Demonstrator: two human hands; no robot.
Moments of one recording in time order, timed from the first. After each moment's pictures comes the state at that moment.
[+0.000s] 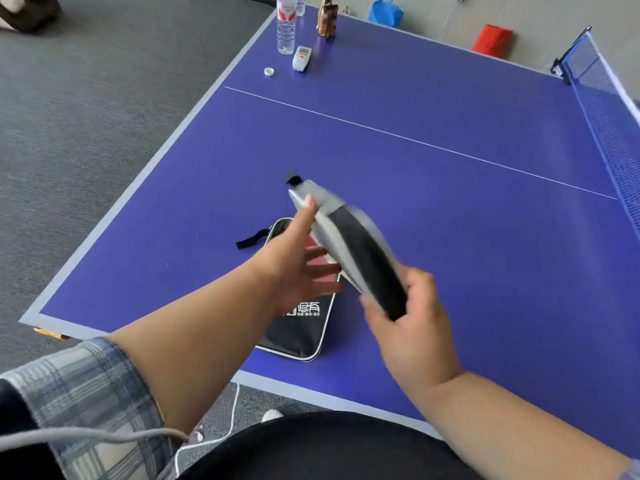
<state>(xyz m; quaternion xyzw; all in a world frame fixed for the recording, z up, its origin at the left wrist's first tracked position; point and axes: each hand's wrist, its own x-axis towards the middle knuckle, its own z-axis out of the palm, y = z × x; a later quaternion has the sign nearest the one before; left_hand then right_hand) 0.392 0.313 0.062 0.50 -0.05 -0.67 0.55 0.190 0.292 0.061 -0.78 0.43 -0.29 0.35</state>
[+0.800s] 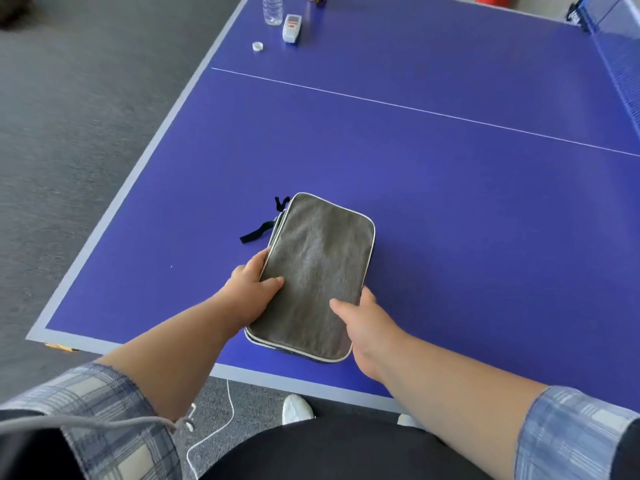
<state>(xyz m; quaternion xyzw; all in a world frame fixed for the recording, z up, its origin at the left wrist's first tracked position) 0.452 0.361 -0.036 0.81 -0.27 -0.45 0.26 0.252 0.293 -0.038 -0.42 0.59 -0.08 0.68</state>
